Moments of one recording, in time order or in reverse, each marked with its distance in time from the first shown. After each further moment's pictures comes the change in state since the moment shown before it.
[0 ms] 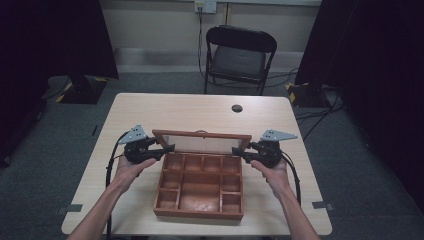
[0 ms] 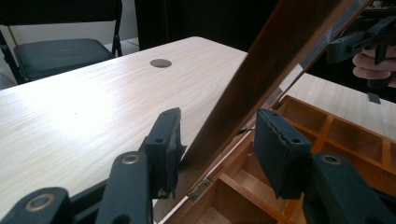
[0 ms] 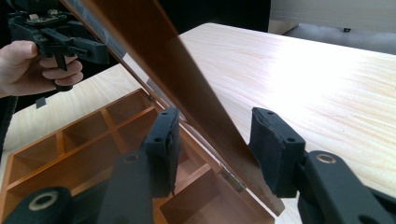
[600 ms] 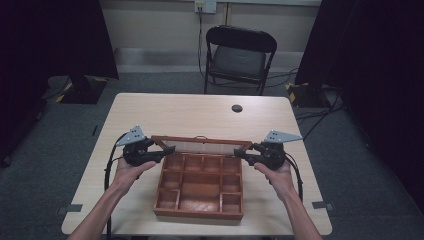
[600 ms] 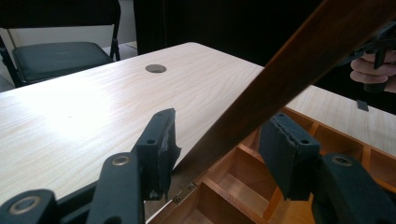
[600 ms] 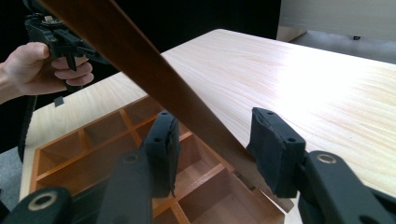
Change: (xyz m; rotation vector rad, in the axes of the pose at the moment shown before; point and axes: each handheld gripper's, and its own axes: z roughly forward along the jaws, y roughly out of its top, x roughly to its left) left arm -0.013 0.006 -0.008 -0.026 -0.014 -0.017; right arm 0.008 0.004 -0.014 -0.014 0.034 -0.018
